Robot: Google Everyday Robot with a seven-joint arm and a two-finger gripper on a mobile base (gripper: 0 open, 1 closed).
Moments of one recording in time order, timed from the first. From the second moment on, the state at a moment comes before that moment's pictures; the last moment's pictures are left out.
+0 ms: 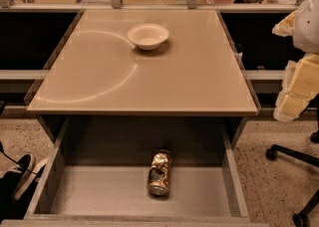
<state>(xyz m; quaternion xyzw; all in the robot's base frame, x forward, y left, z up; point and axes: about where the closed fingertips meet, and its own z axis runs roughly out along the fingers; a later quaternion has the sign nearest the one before) 0.438 -0.217 0.976 -0.60 0.78 -0.03 0.16</state>
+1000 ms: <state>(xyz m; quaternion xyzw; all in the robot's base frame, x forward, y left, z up) 0.381 -0.175 0.955 -0.53 0.81 -0.01 0.25</state>
